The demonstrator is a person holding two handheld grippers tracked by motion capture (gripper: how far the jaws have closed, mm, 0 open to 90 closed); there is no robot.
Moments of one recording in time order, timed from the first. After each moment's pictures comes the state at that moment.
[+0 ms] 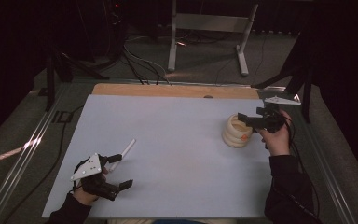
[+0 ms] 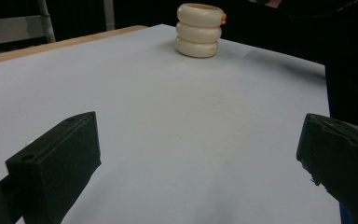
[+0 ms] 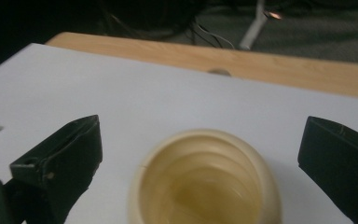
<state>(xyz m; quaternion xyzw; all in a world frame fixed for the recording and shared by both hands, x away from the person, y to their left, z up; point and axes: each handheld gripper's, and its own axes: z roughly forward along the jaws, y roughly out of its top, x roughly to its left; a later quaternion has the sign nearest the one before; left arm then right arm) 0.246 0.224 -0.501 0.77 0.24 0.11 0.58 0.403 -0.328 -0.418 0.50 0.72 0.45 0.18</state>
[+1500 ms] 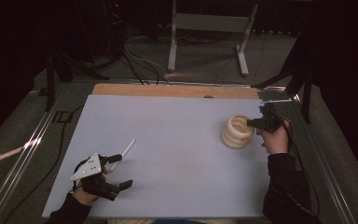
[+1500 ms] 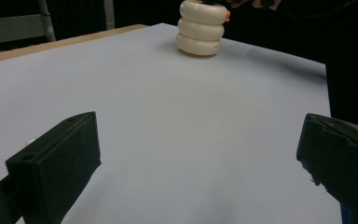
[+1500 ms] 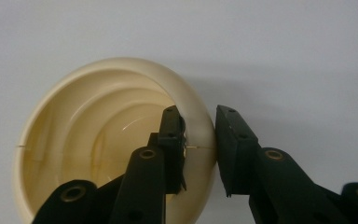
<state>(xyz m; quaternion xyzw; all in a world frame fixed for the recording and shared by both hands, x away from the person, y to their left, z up) 0.246 0.224 -0.502 0.77 0.24 0.11 0.58 0.418 -0.328 -0.434 0.64 0.71 0.28 0.14</state>
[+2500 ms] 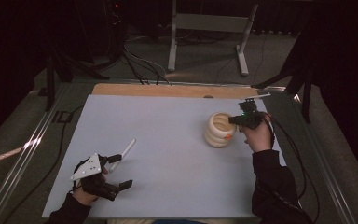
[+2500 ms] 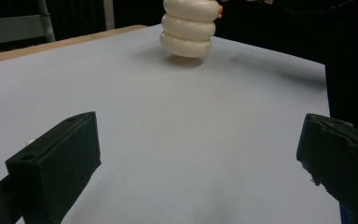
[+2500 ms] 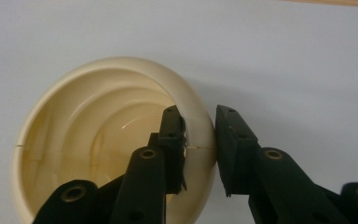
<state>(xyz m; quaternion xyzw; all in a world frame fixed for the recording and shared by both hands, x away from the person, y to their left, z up) 0.246 0.225 -0.502 0.77 0.24 0.11 0.58 0.420 -0.261 -0.421 0.59 0.74 0.29 0.13</state>
